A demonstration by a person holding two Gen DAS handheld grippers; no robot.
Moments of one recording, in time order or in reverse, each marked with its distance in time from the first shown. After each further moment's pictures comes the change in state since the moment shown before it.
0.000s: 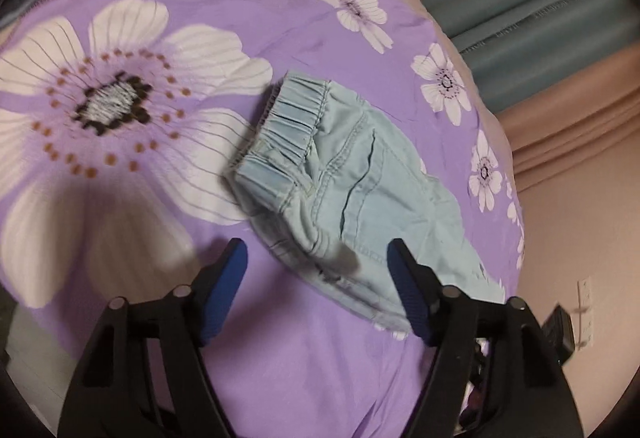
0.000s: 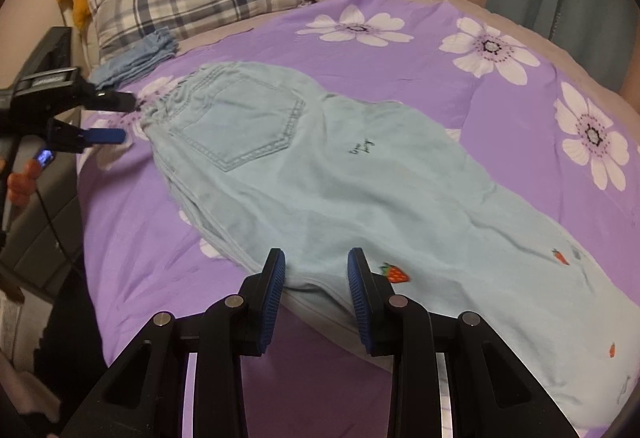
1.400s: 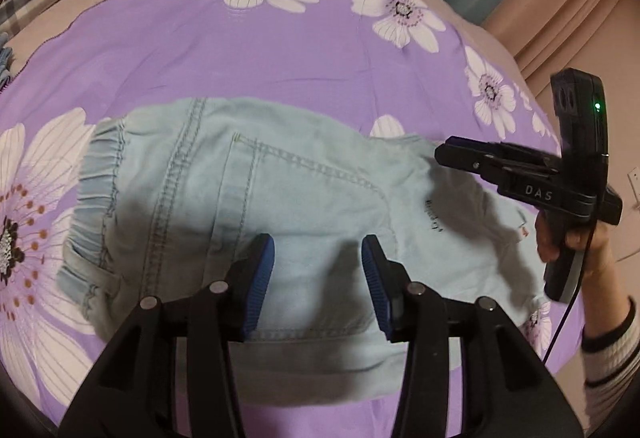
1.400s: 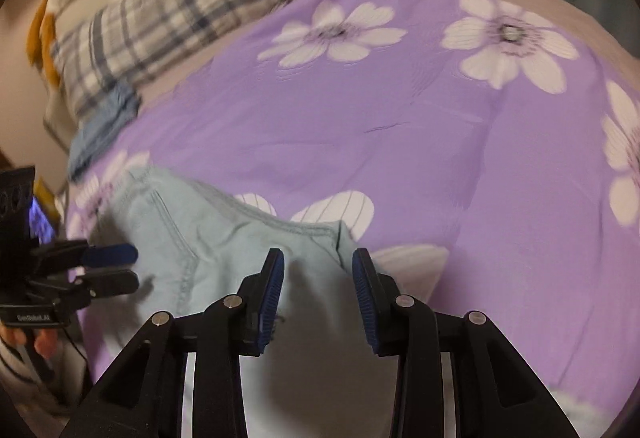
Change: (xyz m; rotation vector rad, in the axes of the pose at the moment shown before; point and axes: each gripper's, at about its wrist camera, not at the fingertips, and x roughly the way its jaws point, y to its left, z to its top) left arm 0.081 -0.091 0.014 0.407 0.086 0.121; right arm 0.089 -0.089 0.116 0.067 0.091 0.151
